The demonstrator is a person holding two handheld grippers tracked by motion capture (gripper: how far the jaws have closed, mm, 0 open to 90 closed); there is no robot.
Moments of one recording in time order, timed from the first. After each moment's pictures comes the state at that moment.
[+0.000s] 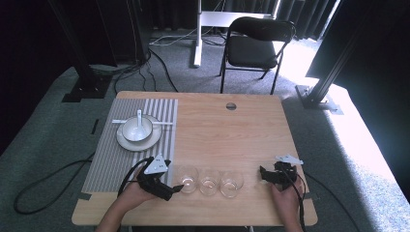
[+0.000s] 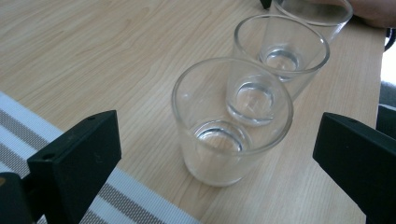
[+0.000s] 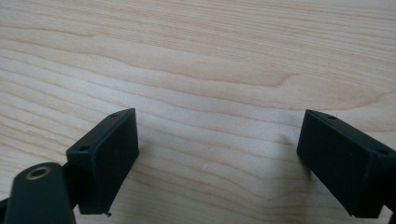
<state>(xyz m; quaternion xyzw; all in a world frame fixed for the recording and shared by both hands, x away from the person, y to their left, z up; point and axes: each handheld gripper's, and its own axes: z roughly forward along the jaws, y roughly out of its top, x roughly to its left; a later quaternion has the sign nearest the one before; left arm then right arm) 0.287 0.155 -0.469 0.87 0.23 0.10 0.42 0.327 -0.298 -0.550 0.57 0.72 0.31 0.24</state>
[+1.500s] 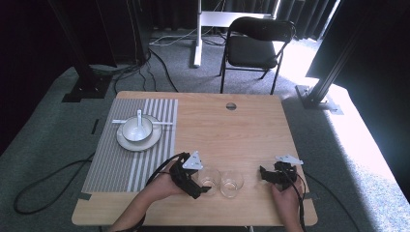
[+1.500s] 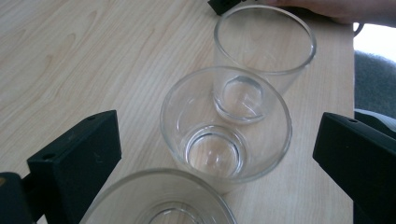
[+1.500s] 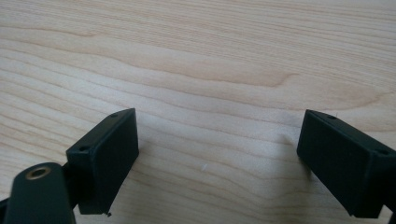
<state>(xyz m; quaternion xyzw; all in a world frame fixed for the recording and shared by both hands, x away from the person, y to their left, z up) 0.306 0.066 -0.460 0.91 0.16 0.07 0.38 0.327 -0.298 -0.550 0.57 0.72 0.31 0.24</state>
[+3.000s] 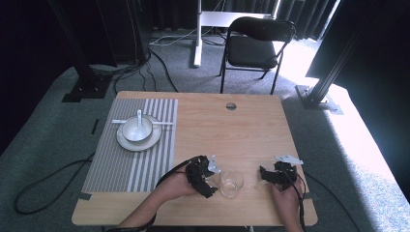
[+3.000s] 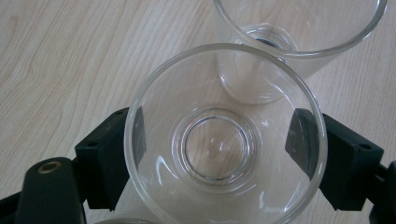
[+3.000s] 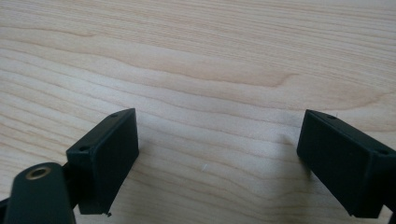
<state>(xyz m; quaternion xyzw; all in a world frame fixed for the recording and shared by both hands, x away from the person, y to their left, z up) 0.310 0.021 -0.472 0.95 0.16 0.08 0.25 0.327 -0.298 -0.550 0.57 0.72 0.31 0.24</state>
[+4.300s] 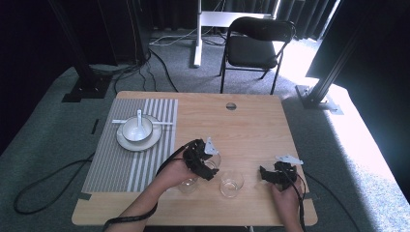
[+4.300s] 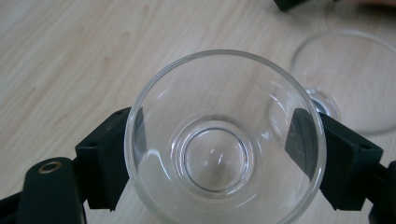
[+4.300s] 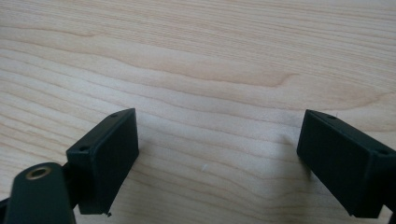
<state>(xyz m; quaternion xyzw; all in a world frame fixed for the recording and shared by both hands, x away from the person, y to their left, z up) 0.340 0.029 -0.434 0.92 0.21 0.13 0.30 0.327 -0.298 -0.550 0.57 0.72 0.31 0.24</state>
